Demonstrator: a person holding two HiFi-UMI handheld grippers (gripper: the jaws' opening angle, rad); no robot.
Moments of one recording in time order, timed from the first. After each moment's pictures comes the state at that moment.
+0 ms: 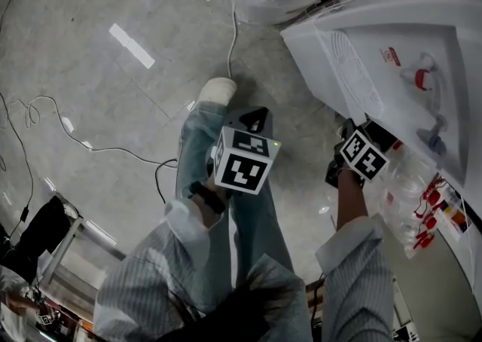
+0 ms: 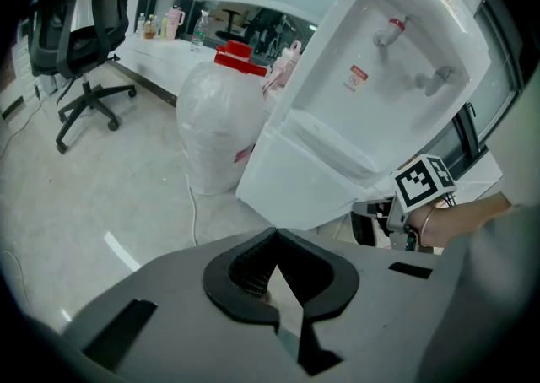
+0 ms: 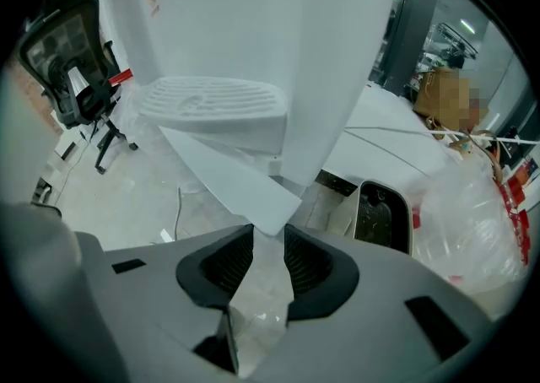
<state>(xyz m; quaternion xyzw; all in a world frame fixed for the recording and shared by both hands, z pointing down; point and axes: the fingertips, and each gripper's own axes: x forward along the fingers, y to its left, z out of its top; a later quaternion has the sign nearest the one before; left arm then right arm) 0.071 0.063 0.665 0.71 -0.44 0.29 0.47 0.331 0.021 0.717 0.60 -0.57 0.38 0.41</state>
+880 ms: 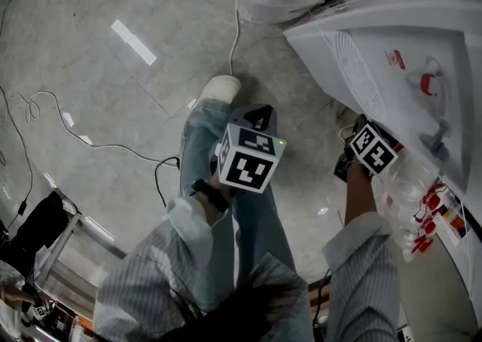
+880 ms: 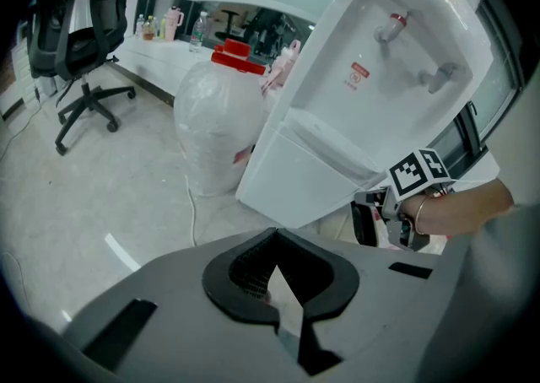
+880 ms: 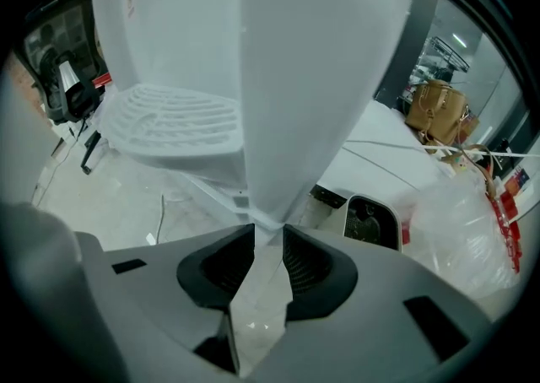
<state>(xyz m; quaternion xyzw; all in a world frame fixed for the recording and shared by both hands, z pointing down) 0.077 0.056 0.670 0.71 -0.44 0.30 0.46 0.357 -0.009 0.718 0.63 -0.56 0.35 0.41</state>
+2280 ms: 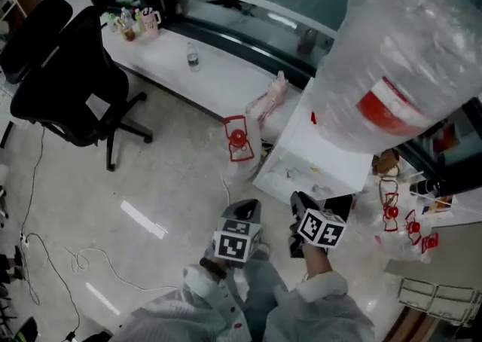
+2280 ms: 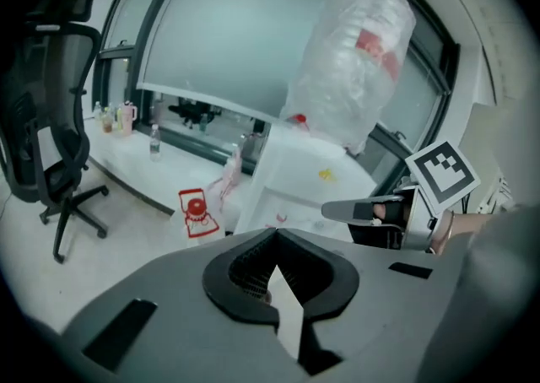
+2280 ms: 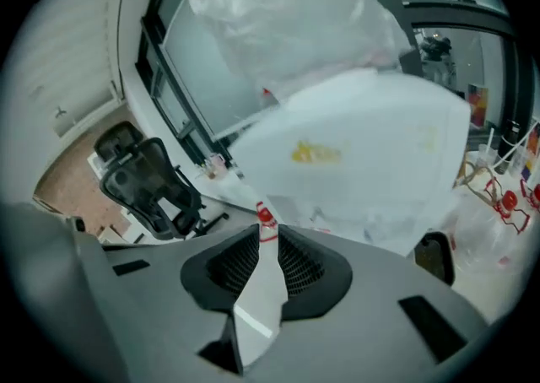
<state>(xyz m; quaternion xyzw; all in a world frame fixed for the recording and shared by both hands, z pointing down) 0.048 -0.002 0.300 0.83 -0.39 0.23 0.31 0.172 -0.020 0.316 0.59 -0.69 0.39 0.12</state>
